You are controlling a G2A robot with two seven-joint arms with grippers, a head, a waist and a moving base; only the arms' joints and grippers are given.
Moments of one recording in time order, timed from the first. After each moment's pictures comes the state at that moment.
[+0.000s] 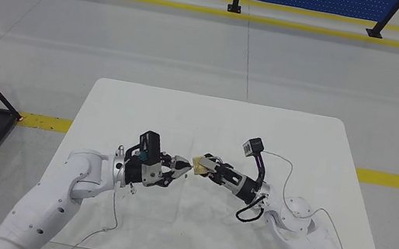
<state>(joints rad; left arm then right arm) 1.36 -0.98 -1.17 -1.73 1.08 -0.89 -0.02 -1.31 -1.11 1.01 -1.60 0.38 -0.36 0.68</state>
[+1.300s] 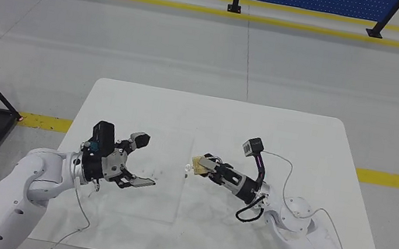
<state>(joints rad) 1.54 -0.91 -1.45 -1.77 0.93 -1.01 -0.03 -1.31 -1.11 1.01 -1.60 0.38 -0.36 0.68</state>
